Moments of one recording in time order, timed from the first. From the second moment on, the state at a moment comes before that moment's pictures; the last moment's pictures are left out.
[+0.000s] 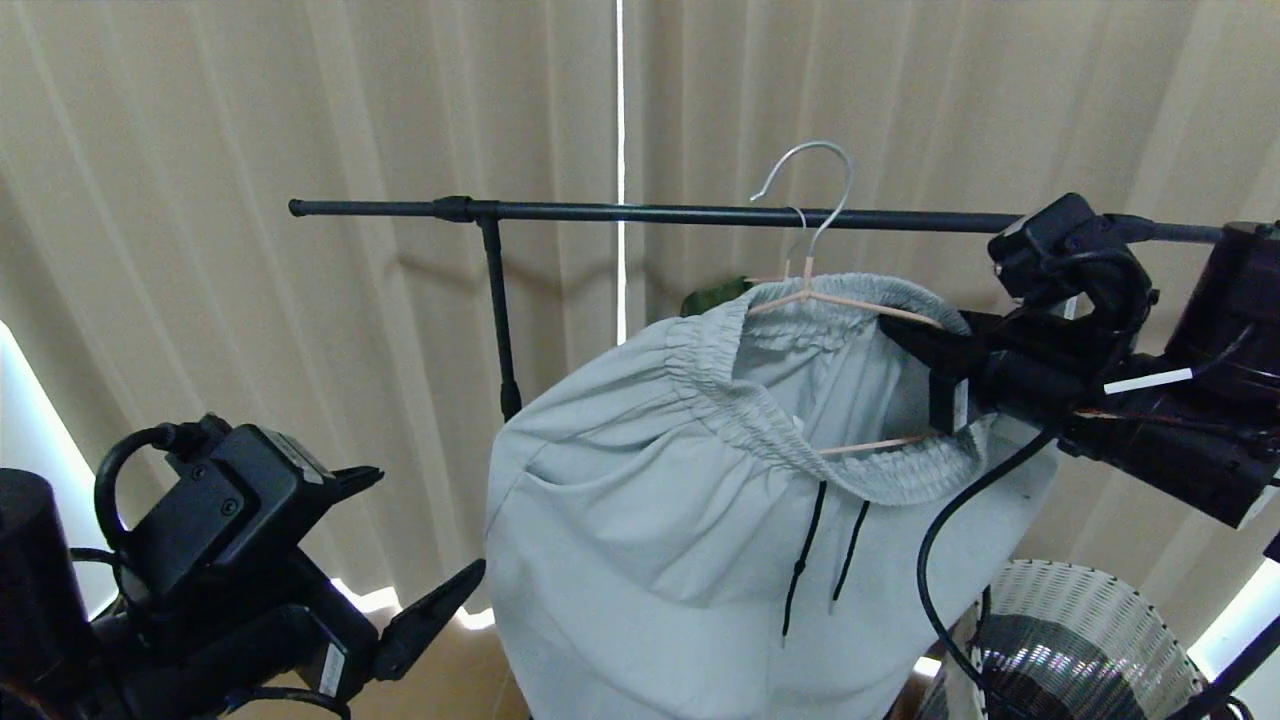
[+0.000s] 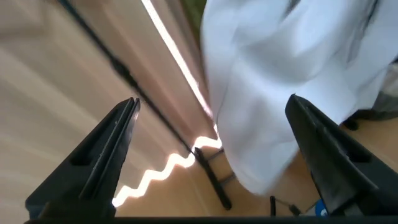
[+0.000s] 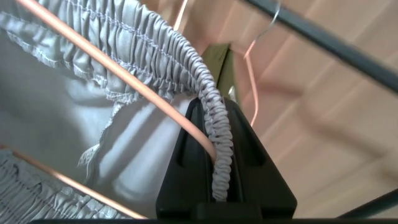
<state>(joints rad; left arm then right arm) -0.61 1.24 -0.37 -0.58 0.14 0.32 0.42 1.54 -0.76 -0.71 -0.02 -0.31</state>
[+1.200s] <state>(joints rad) -0.44 1.32 -0.27 -0.72 0.13 0.36 0.42 1.44 -0.74 -0.69 -0.01 -0.31</state>
